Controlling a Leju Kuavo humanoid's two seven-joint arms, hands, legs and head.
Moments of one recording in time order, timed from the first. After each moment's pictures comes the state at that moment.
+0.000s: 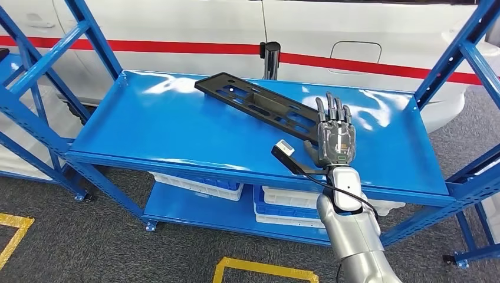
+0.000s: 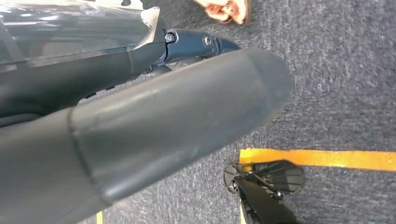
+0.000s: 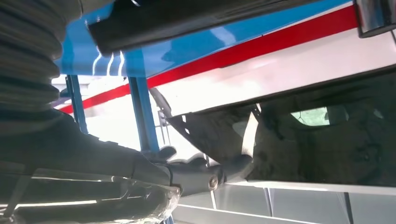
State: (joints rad) left arm -0.09 -0.10 0.76 -0.23 -0.92 0.17 -0.18; right arm -0.45 0.05 0.12 -1.17 1.57 -0.46 0.10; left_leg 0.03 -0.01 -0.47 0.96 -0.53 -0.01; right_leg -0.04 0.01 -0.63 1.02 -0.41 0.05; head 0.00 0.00
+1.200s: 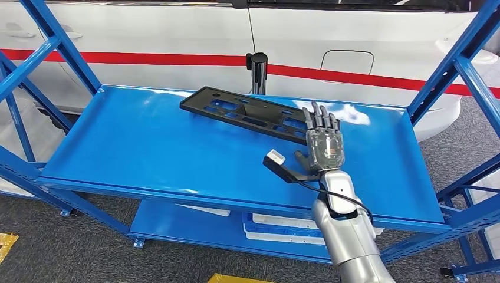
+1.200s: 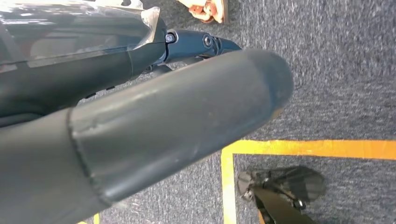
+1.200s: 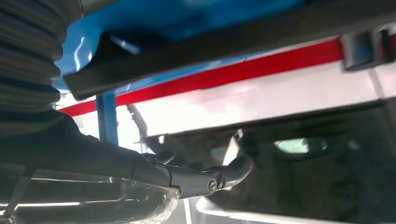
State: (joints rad) left arm -0.09 -0.10 0.78 -0.23 -0.97 0.18 -0.15; right arm -0.40 0.06 0.16 -1.20 1.53 -0.36 0.04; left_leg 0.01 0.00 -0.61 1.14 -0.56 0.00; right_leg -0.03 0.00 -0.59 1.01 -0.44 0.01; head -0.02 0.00
